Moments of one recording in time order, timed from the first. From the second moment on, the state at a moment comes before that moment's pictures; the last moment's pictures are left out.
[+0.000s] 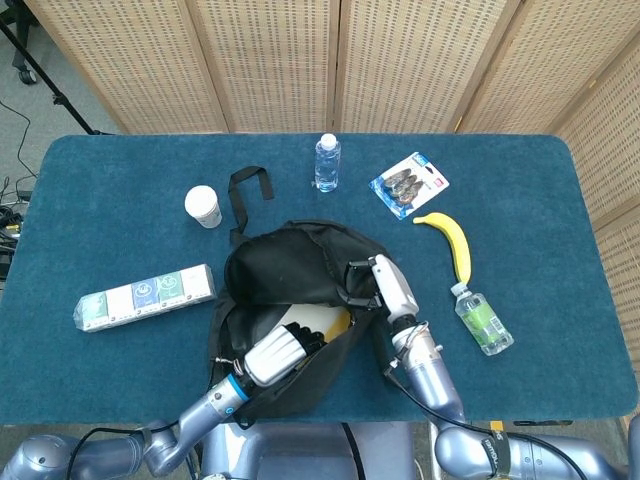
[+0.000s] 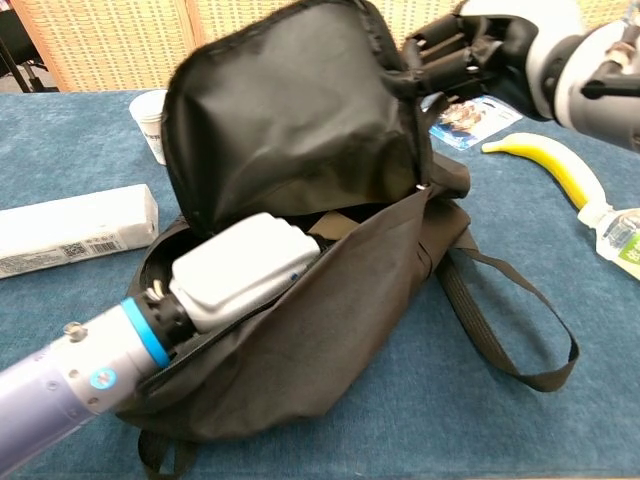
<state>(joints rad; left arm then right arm) -0.62 -2.00 0.03 -1.02 1.82 1.27 0.00 0.64 -1.56 0.45 -1.97 -0.76 1.15 -0.08</state>
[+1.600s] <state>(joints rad) -0.46 -1.32 -0.11 -1.15 1.63 1.60 -0.30 0.52 -1.43 0.22 -1.78 -1.13 0.97 0.18</state>
